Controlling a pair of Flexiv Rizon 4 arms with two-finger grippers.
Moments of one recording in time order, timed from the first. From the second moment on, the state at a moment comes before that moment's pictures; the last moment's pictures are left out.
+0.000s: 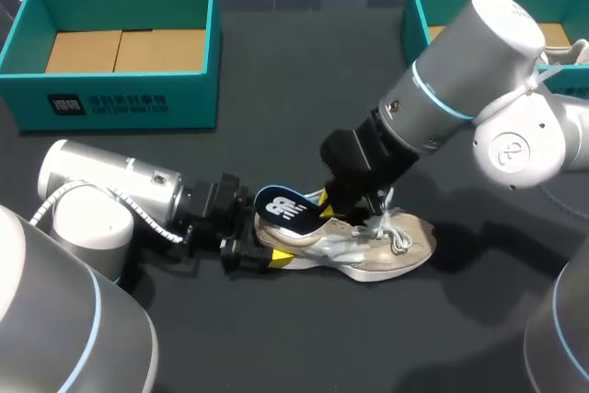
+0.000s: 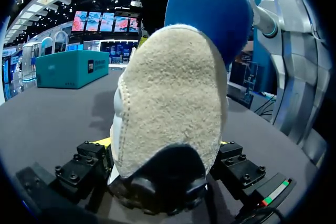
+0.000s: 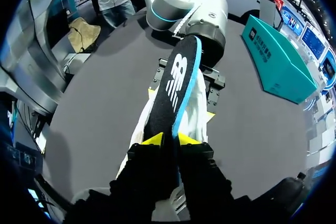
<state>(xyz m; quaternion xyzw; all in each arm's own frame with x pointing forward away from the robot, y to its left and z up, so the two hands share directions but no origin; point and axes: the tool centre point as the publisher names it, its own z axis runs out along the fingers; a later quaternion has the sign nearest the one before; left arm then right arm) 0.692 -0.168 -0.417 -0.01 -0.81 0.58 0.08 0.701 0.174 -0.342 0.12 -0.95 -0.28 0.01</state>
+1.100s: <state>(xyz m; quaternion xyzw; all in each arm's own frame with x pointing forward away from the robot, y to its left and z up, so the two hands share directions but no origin) 0.692 -0.168 -0.417 -0.01 -0.81 0.58 0.08 0.698 0.182 -0.346 0.04 -0.95 -0.29 0.14</state>
